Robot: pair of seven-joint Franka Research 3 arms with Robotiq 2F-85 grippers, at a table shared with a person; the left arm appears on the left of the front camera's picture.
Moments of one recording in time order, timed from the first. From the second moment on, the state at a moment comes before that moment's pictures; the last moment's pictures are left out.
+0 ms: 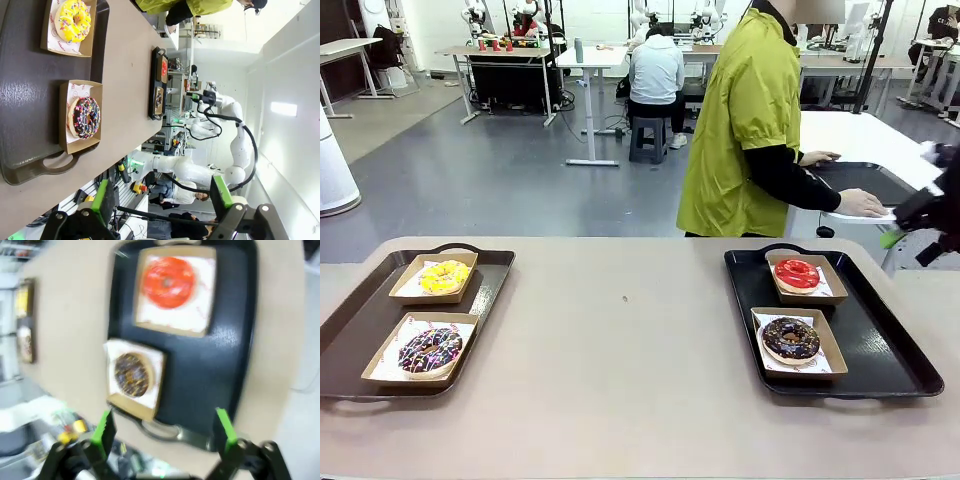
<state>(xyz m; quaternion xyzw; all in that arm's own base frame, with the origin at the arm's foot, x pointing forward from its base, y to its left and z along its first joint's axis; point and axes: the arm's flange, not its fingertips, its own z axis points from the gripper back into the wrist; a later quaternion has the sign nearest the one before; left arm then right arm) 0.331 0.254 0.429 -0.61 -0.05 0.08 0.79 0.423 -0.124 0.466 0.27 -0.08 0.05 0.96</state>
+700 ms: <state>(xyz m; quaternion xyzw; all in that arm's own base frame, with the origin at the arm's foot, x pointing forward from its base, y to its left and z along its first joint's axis) 0.330 0.254 0.429 -0.61 -0.05 0.08 0.79 0.419 -0.271 0.419 0.55 -0.05 0.02 0.83</state>
